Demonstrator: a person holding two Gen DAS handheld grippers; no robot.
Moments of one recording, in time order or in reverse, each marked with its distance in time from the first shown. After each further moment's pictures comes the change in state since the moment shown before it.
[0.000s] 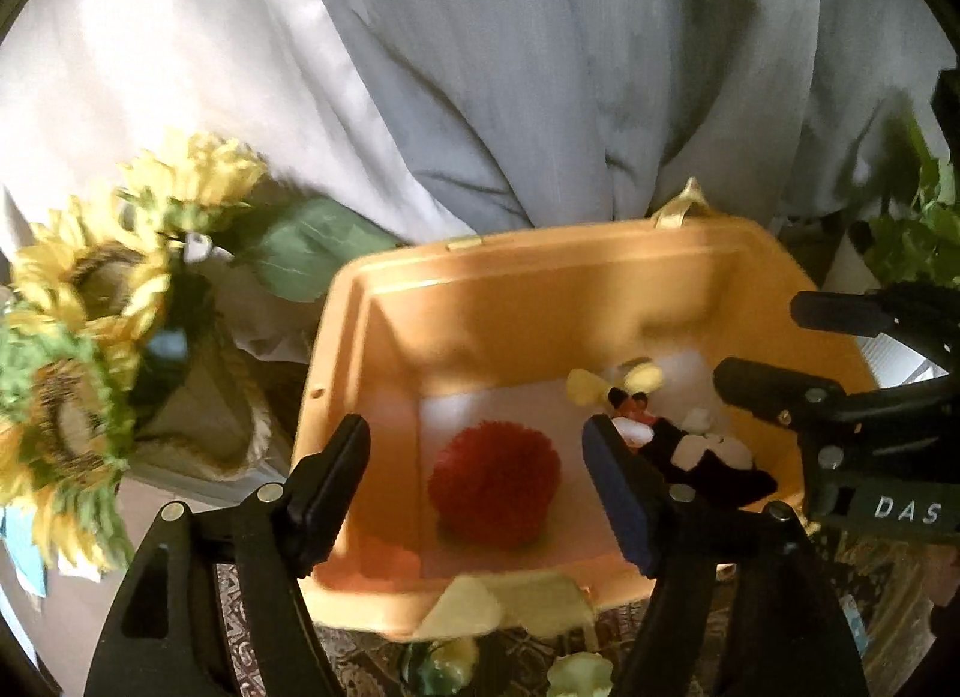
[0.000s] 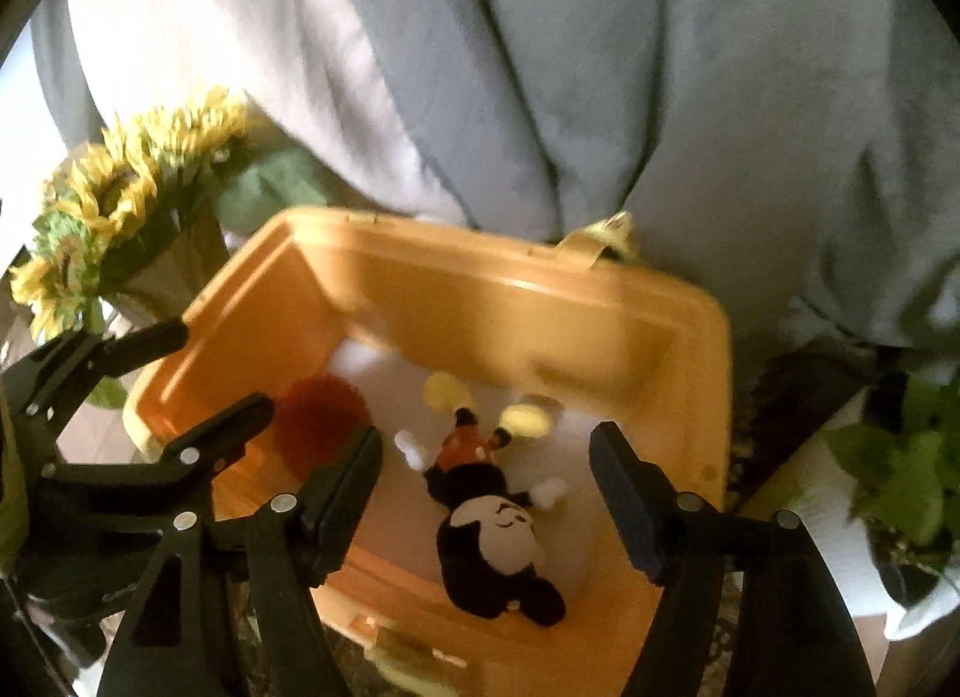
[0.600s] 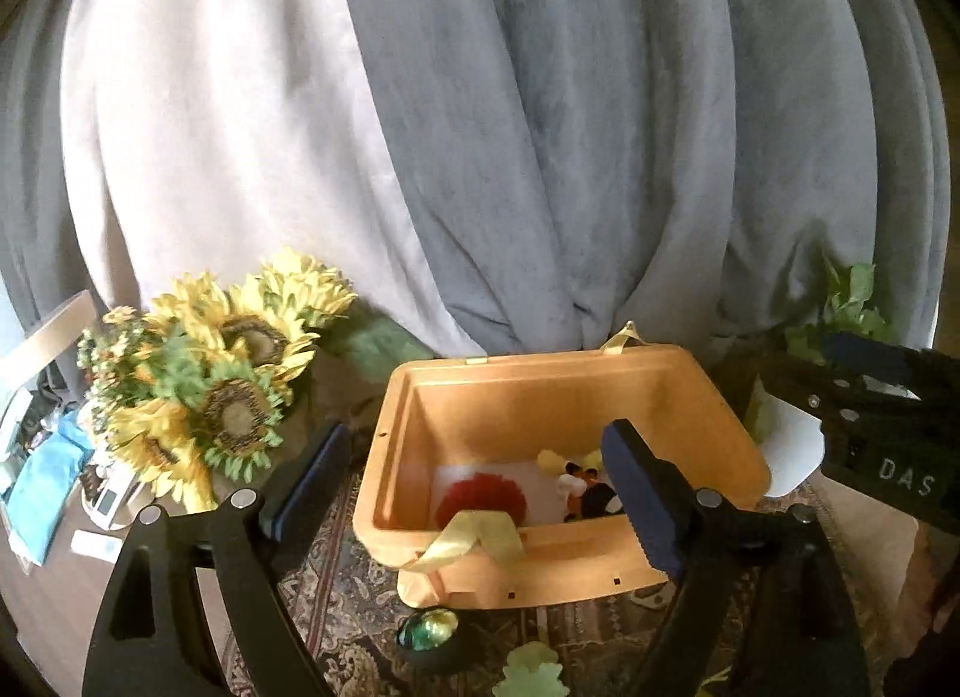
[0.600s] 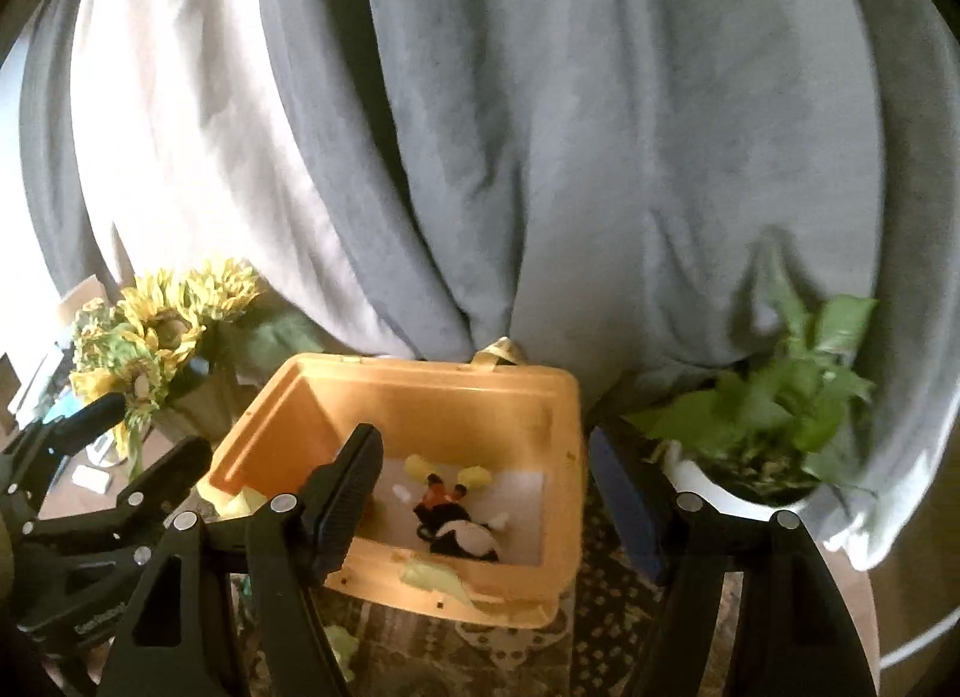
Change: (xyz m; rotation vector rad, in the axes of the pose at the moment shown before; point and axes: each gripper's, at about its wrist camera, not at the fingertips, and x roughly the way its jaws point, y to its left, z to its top) left arm -0.129 -0.002 -0.026 -0.086 -0.299 0.032; right arm -0.137 0.004 -0.036 0.144 -0.339 -0.144
